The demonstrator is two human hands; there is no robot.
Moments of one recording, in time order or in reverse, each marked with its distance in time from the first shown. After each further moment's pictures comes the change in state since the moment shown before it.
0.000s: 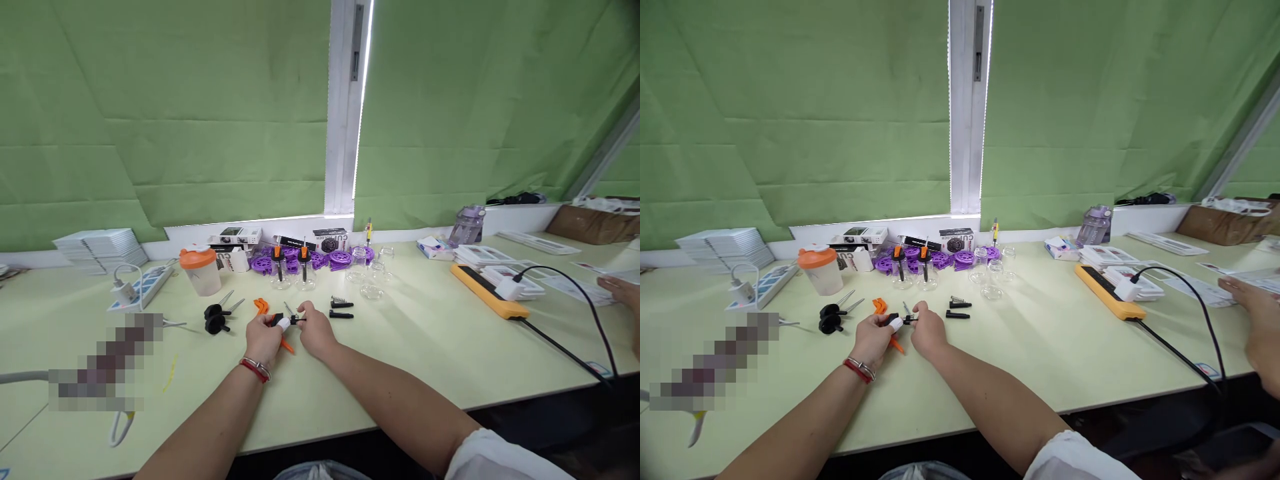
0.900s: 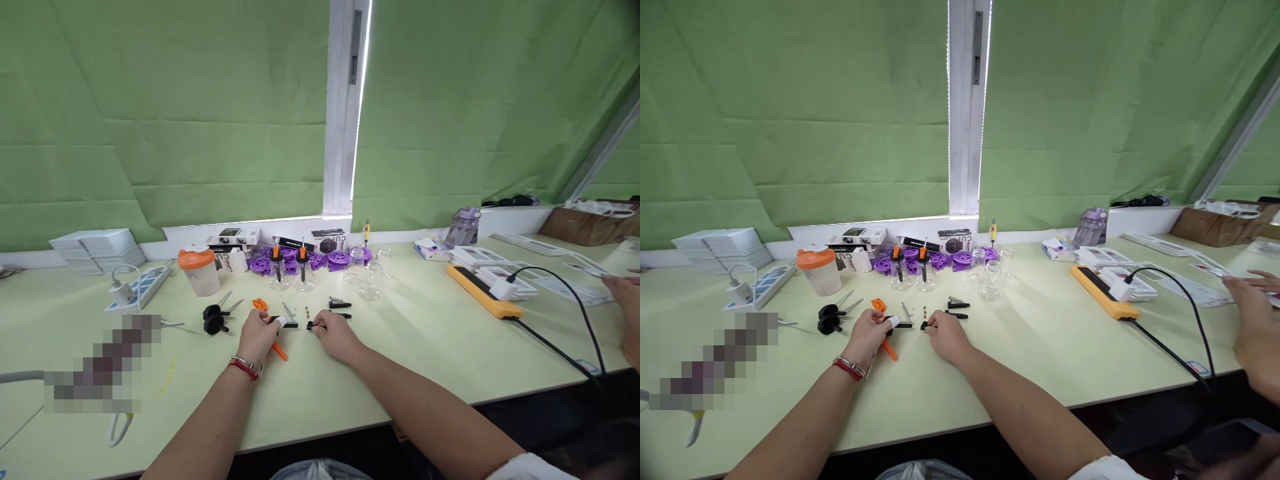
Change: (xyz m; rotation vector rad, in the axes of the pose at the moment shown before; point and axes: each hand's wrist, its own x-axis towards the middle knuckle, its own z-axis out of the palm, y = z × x) left_hand 0.007 0.005 -0.017 0.286 -0.077 0.095; right_hand -0.021 0.030 -0.036 0.126 -0.038 0.003
